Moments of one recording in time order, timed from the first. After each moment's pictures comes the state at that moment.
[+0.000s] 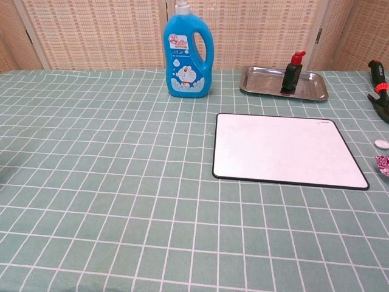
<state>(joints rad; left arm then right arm) -0.28 -1.39 -0.01 -1.15 1.56 1.36 -0.27 0.49 -1.33 0.07 -1.26 -1.08 0.82 -0.30</state>
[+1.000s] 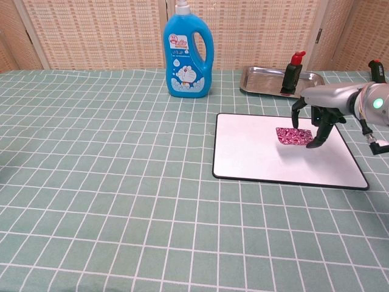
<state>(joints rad) -0.27 -1.37 -0.01 -1.15 1.57 1.40 -0.28 0.86 -1.47 0.16 -1.38 -0.60 0.80 -0.68</state>
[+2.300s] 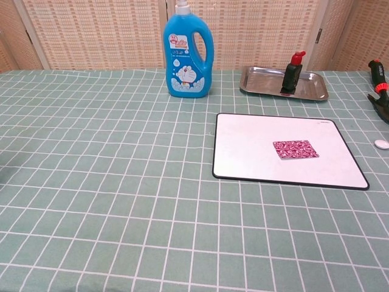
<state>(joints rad) -0.27 -1.38 0.00 -1.15 1.57 1.38 -0.26 0.76 -1.33 0.05 -1.18 -0.53 0.74 -0.56</state>
